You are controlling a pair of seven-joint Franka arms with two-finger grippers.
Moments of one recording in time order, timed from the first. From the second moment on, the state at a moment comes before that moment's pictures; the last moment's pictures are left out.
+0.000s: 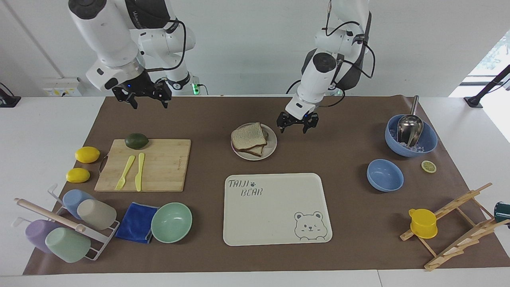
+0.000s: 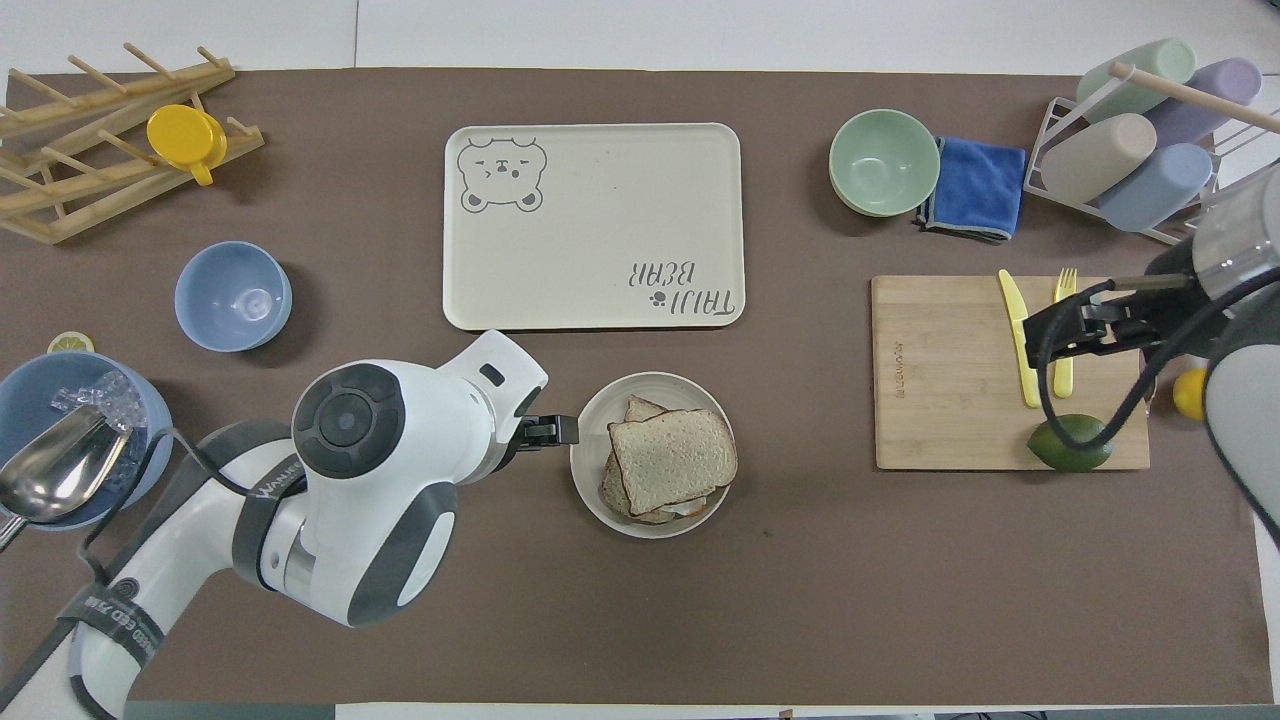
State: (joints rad) left arm -0.53 -0.02 -0.10 -2.26 -0.16 2.30 -0.50; right arm 0.17 0.00 -0.12 -1.58 0.00 1.42 0.07
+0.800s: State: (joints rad) left arm -0.63 0.06 -0.10 -2.34 -0.16 2.49 -0.62; right arm 0.12 0.02 -0.13 -1.58 -0.01 1.42 -0.06
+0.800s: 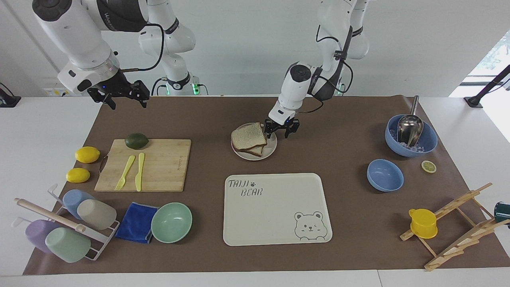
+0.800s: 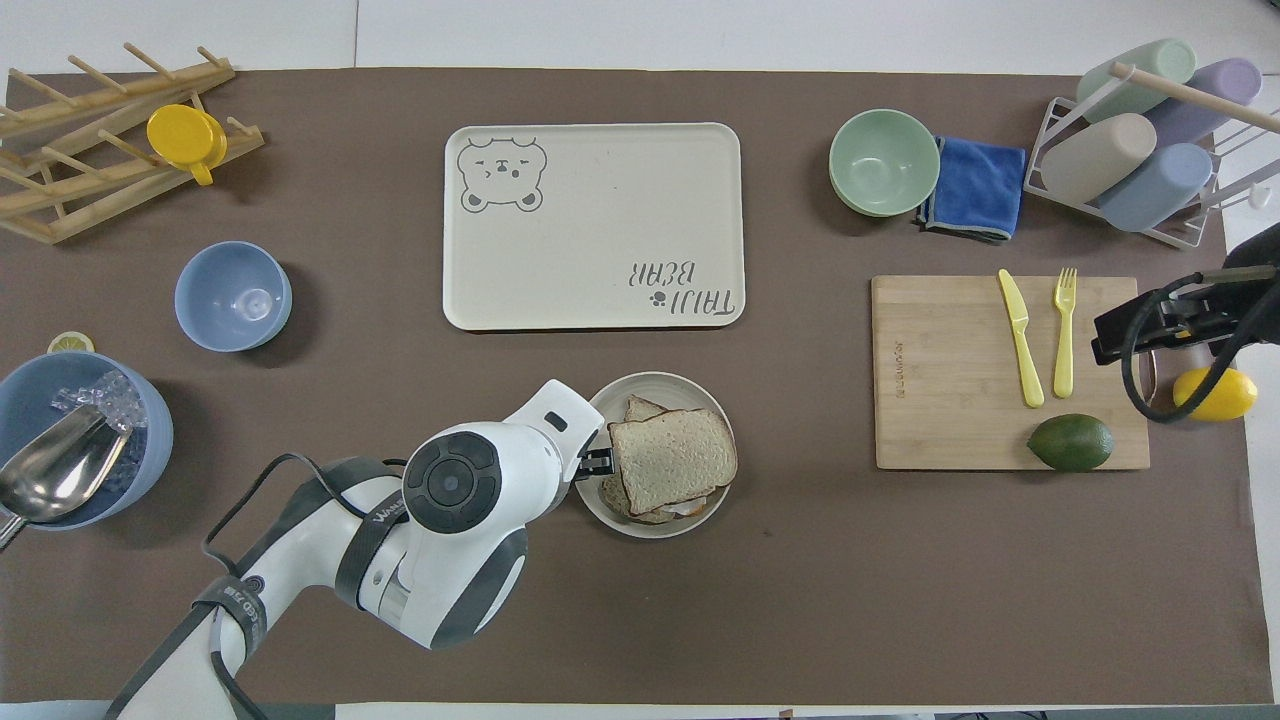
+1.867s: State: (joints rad) left arm -0.65 0.10 -0.09 -2.35 -0.16 2.58 -0.61; right arm 0.10 0.04 -0.14 -1.58 0.01 1.48 -0.05
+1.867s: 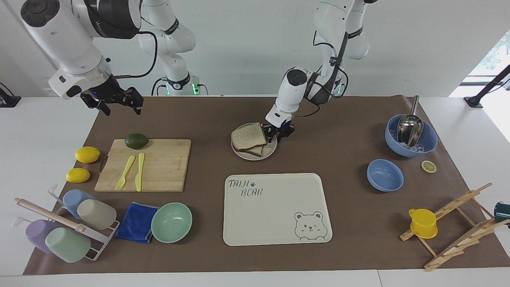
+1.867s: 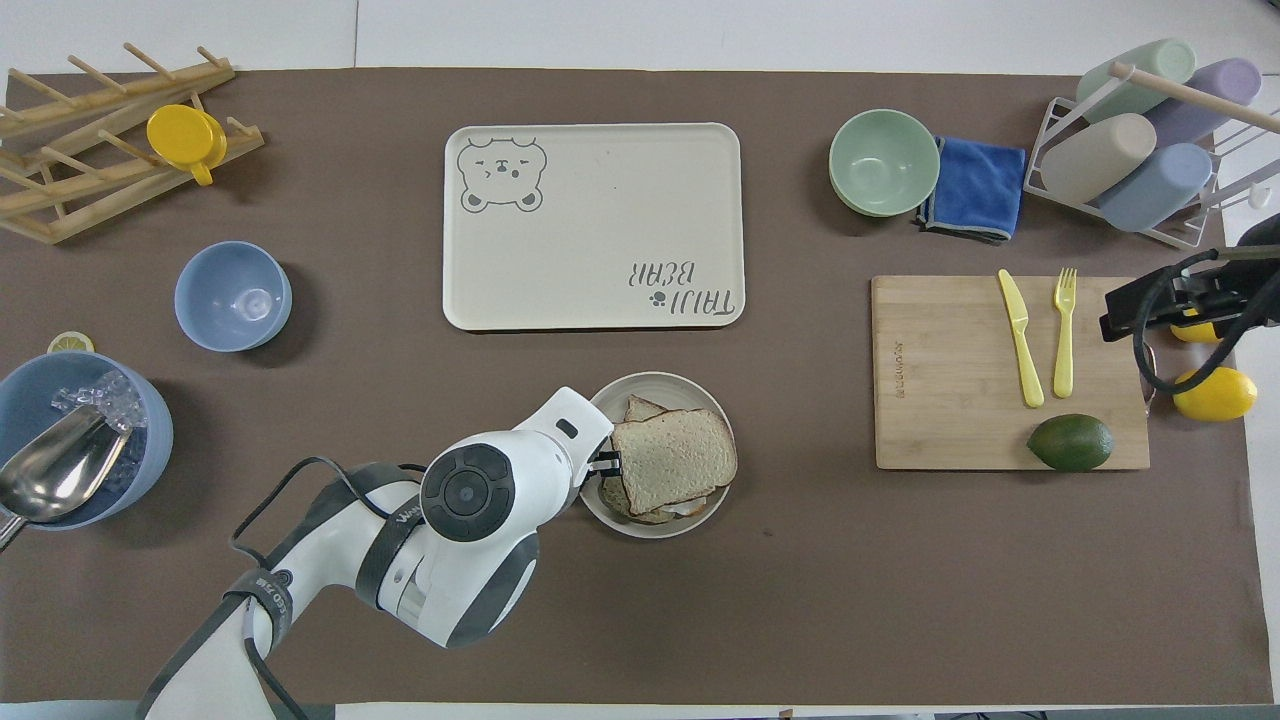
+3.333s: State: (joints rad) left arm -0.53 0.10 -0.08 -2.16 -0.22 2.36 -0.51; right arm 0.07 0.03 -0.14 -1.57 0.00 1.48 -0.05
